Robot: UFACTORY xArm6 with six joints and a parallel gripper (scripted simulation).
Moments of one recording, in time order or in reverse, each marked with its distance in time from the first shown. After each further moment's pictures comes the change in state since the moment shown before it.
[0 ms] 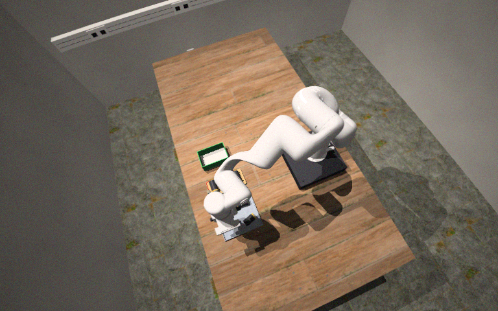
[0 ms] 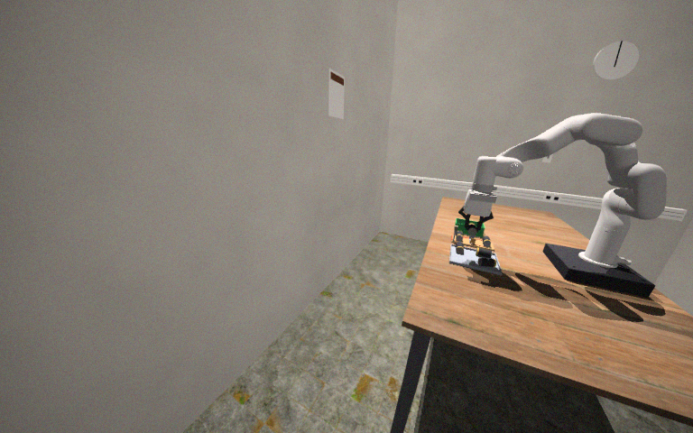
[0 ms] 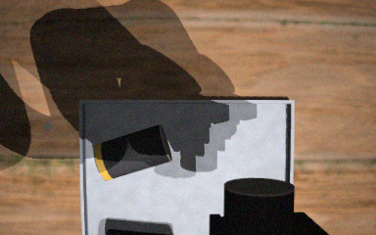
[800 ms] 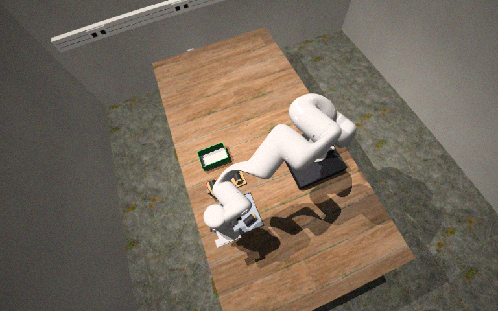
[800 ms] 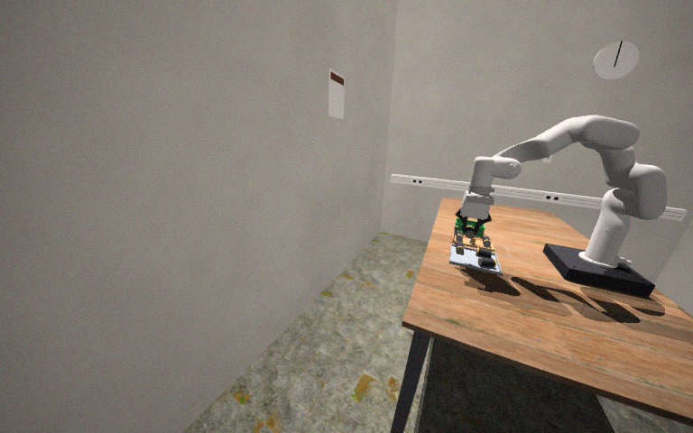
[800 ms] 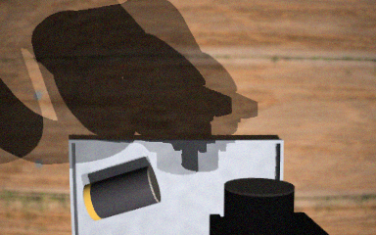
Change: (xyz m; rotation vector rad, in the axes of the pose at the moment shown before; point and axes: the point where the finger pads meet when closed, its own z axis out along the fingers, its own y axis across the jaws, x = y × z) arm 0.038 0.011 0.001 0.008 -0.006 0.003
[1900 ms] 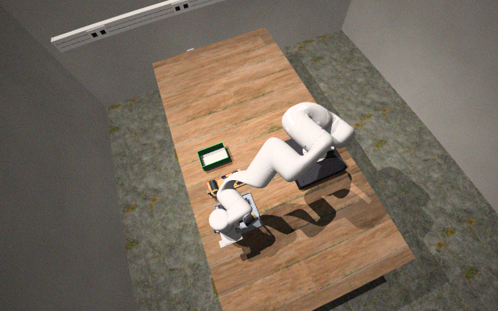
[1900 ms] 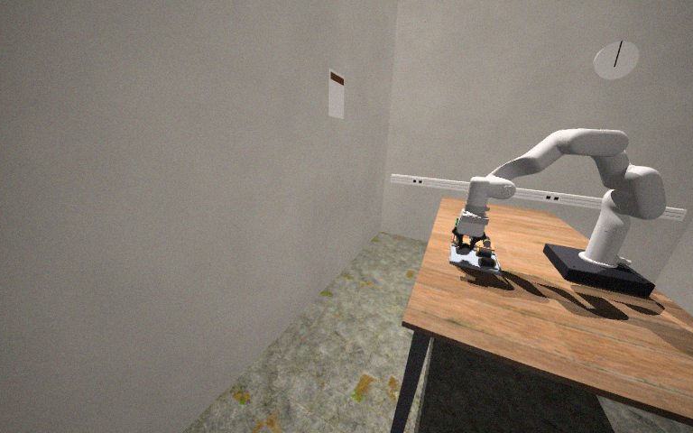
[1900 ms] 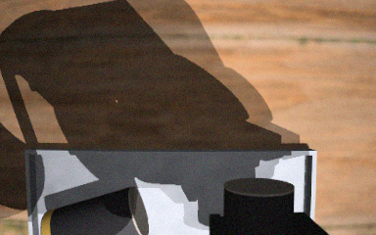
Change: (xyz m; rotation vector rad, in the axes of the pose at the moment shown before) arm 0.000 0.001 0.077 -0.001 0.000 0.000
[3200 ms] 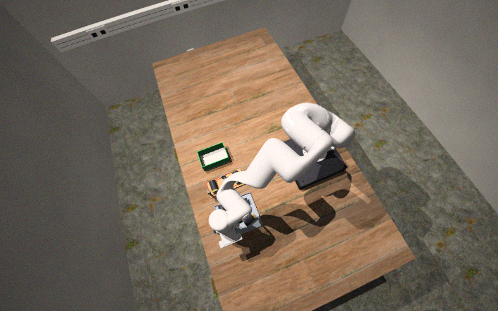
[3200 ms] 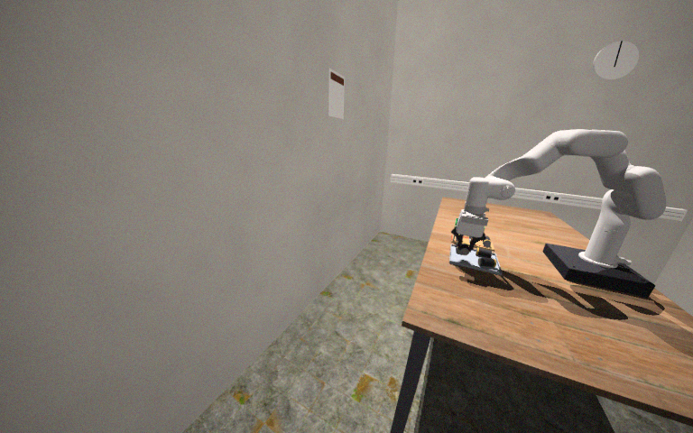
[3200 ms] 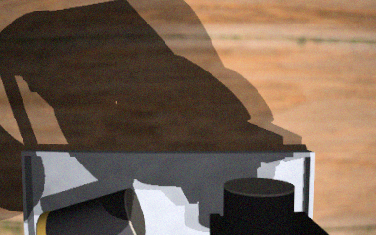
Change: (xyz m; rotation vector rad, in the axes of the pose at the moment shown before) arm 0.001 0.002 0.002 -0.001 0.000 0.000
